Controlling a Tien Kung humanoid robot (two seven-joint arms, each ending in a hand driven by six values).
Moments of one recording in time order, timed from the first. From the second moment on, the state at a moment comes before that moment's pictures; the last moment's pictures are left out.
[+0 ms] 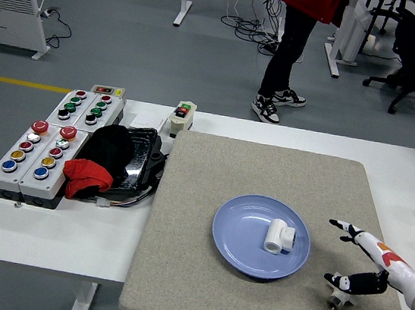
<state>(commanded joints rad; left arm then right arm) -0.15 0.13 -0.23 -0.25 0.30 0.14 0.15 0.20 -0.22 1.47 1.52 -1.95 0.48 -0.15</state>
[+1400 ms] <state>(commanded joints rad) -0.14 0.13 -0.24 -0.25 0.32 0.14 0.16 0.19 -0.21 1.43 1.51 -2.06 0.30 -0.09</state>
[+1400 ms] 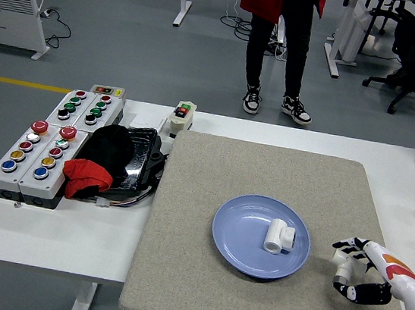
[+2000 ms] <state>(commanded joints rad) -0.14 0.13 -0.24 -0.26 0.32 0.13 0.16 0.53 -0.13 1.19 1.36 -2.00 0.31 -0.04</state>
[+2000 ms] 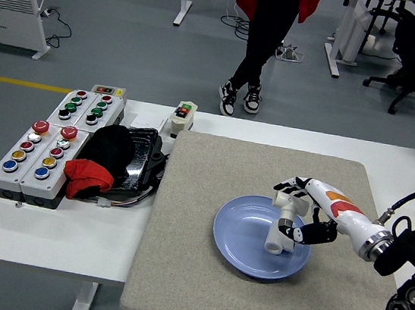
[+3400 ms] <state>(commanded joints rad) -0.15 0.13 -0.23 -0.25 0.30 0.14 0.16 0.74 0.00 0.96 0.99 -2.07 0.36 -0.06</state>
